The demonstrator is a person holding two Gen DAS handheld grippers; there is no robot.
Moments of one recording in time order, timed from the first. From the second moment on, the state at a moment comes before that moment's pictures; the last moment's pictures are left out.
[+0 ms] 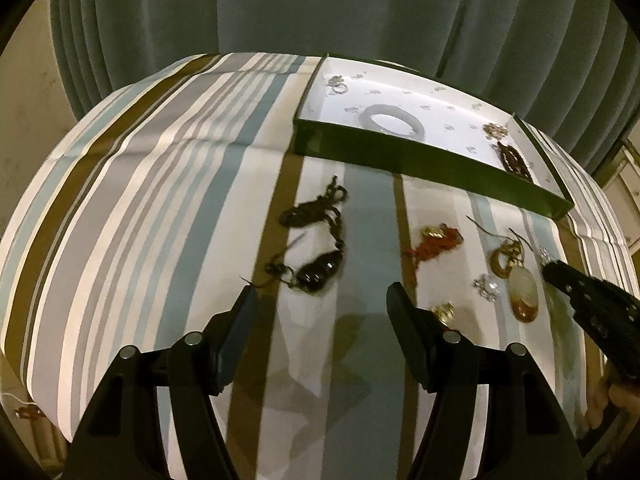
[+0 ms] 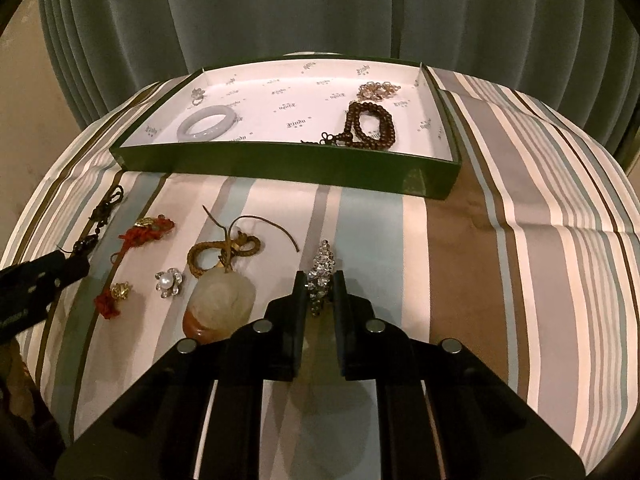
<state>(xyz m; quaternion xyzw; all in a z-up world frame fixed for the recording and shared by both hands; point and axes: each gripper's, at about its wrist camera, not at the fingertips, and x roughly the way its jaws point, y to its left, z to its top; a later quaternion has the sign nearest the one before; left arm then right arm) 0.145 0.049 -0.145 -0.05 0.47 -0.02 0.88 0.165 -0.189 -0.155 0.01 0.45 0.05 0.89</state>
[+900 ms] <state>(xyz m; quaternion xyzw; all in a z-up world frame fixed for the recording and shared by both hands) 0.156 0.046 -0.151 -0.01 0.45 -0.06 0.89 0.165 -0.192 -0.154 0.03 0.45 0.07 0.89</state>
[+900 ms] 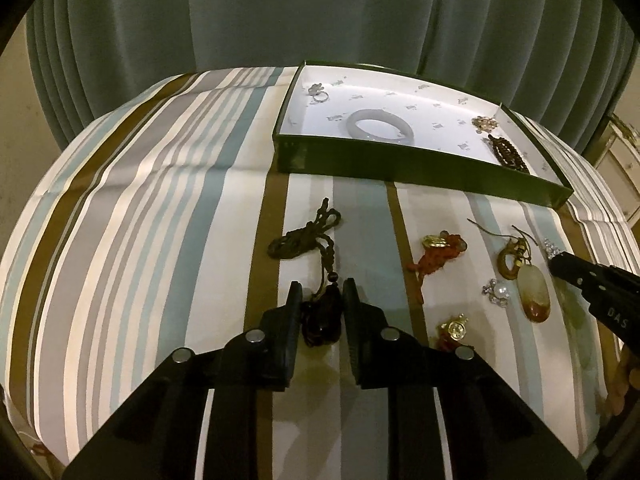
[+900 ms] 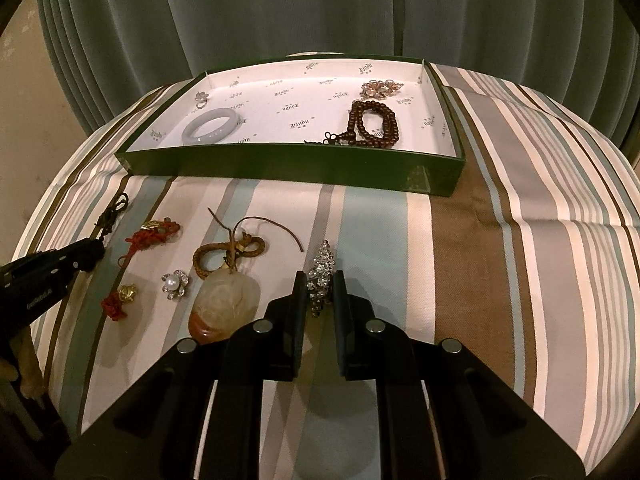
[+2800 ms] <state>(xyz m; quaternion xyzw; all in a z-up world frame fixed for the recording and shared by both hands) 0.140 0.031 -0.118 0.00 0.42 -0.09 0.90 0.155 -0.184 -0.140 0.03 0.43 0.08 0.90</state>
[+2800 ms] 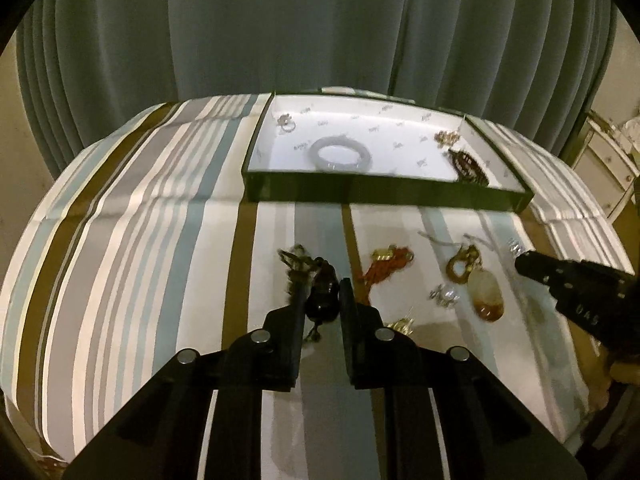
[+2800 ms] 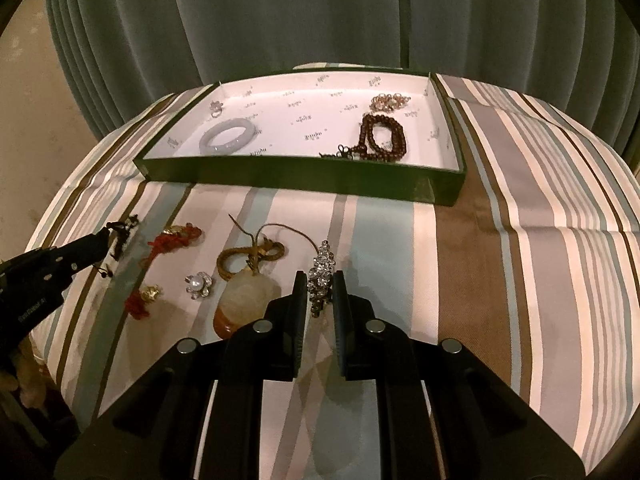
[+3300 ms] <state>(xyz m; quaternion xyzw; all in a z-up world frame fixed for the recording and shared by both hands) 0.168 0.015 -0.068 -0.01 0.36 -0.12 0.92 0.169 -0.185 -0.105 0.04 0.40 0.08 0.91</state>
